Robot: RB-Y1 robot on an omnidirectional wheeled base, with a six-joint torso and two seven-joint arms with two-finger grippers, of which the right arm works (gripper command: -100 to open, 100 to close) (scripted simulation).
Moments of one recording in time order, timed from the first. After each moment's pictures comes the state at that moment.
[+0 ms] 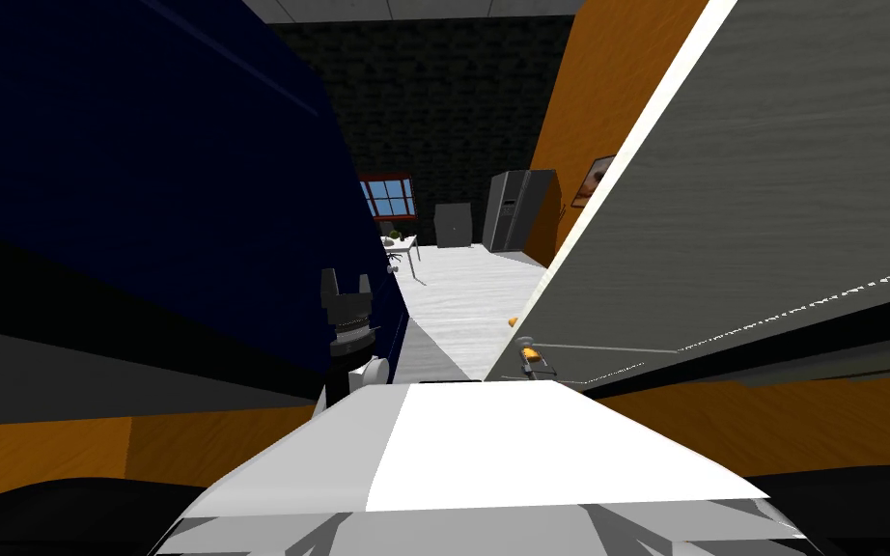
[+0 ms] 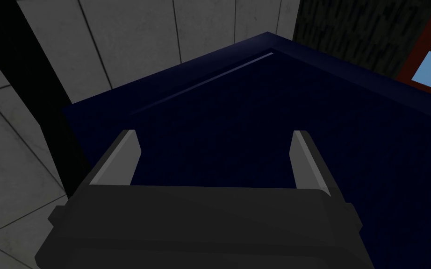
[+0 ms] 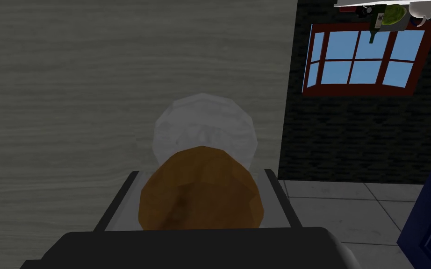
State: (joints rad) arm 0.40 -0.05 -0.39 -1.05 0.46 -0.99 1.05
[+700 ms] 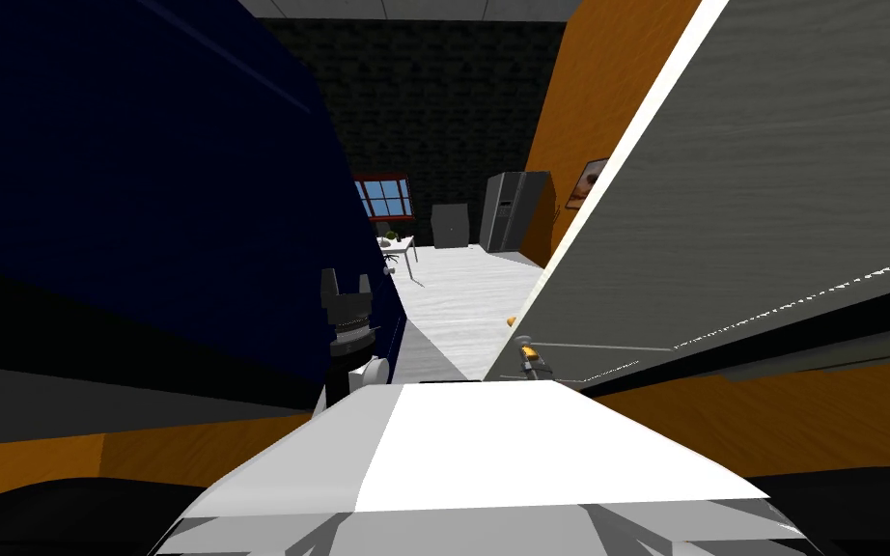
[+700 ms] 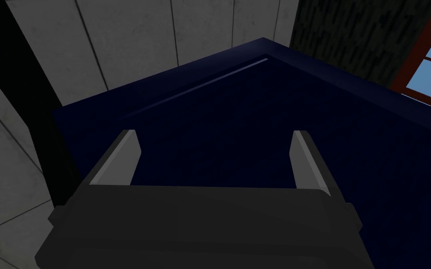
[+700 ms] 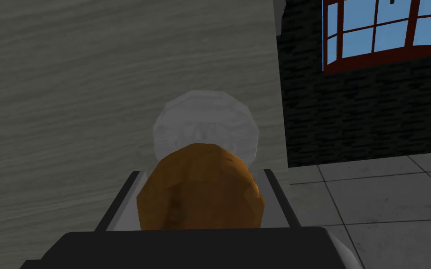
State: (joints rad) arm 0.39 -0.06 -0.36 -1.04 0.43 -0.98 0.88
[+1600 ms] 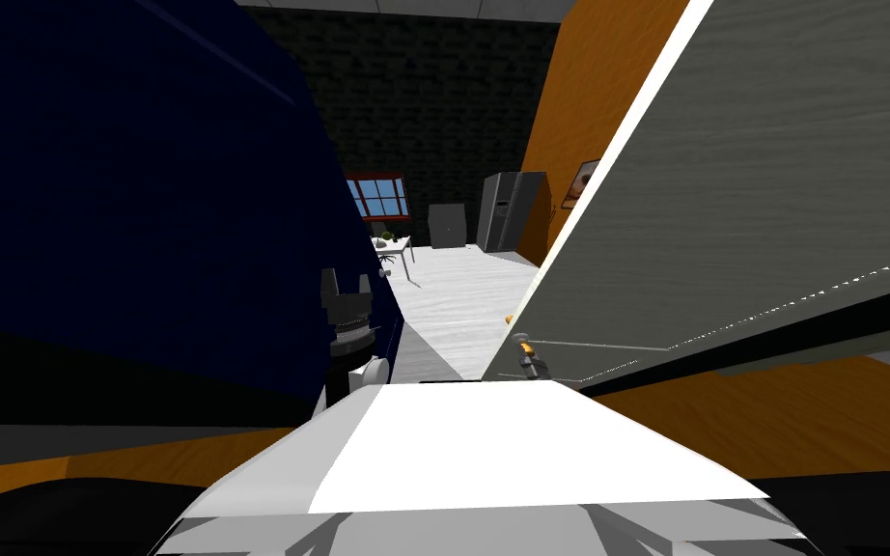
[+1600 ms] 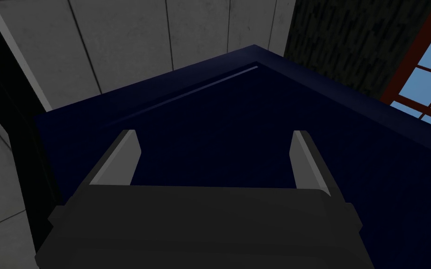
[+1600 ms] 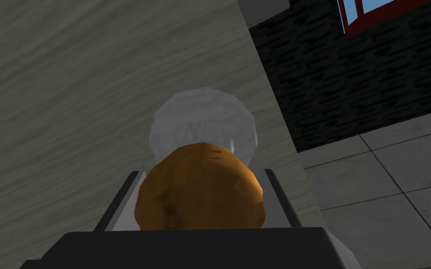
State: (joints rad) arm 0.35 -0.07 -0.33 -1.00 0.38 -0.97 0.68
